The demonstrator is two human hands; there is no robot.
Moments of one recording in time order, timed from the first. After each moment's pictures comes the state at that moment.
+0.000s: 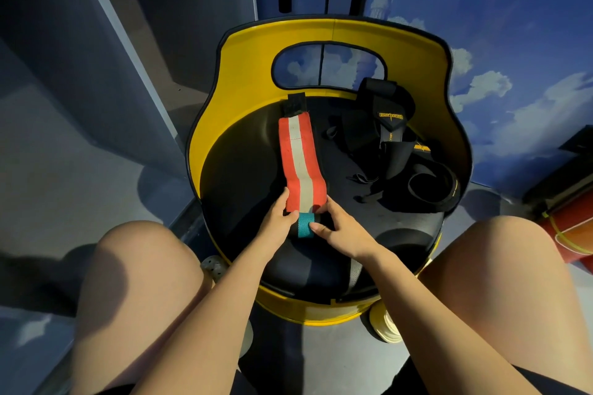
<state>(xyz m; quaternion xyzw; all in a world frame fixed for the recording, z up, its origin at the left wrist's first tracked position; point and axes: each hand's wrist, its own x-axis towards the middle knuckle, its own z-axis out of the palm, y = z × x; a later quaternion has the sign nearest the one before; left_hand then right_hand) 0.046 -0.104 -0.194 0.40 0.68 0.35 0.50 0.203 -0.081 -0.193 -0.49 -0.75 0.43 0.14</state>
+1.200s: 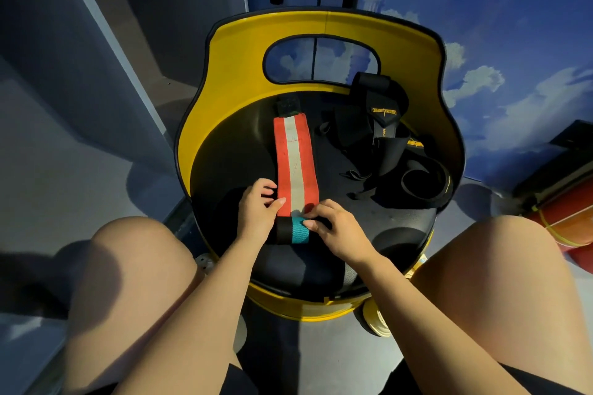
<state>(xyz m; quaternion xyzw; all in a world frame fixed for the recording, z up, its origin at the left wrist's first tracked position) 0.034 -0.098 -0.187 0.45 0.75 0.39 0.29 0.203 -0.089 -0.191 -0.47 -0.79 0.35 0.20</state>
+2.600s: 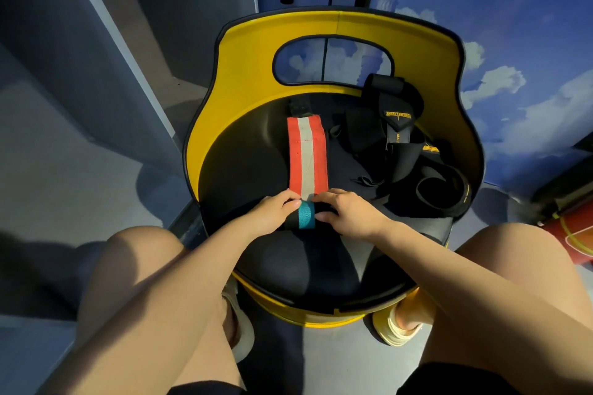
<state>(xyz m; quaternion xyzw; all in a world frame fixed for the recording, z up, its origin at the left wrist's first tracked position) 0.015 -0.074 -0.176 0.57 0.69 0.12 0.44 0.197 -0.042 -0.161 -0.43 -0.85 0.29 0.02</state>
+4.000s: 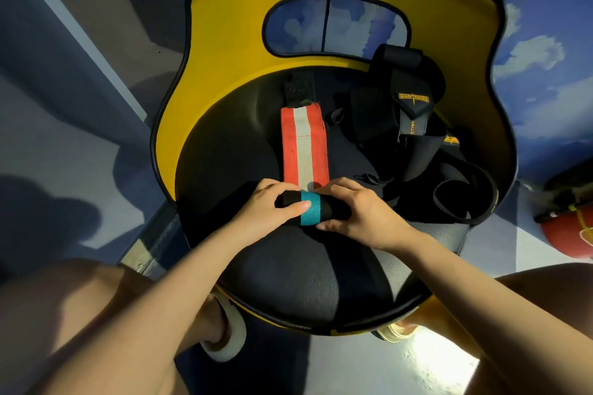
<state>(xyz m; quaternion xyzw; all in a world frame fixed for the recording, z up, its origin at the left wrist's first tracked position) 0.022 -0.059 -0.175 0.54 0.69 0.20 0.44 0.217 -0.017 -0.179 -0.39 -0.84 0.35 0.12</state>
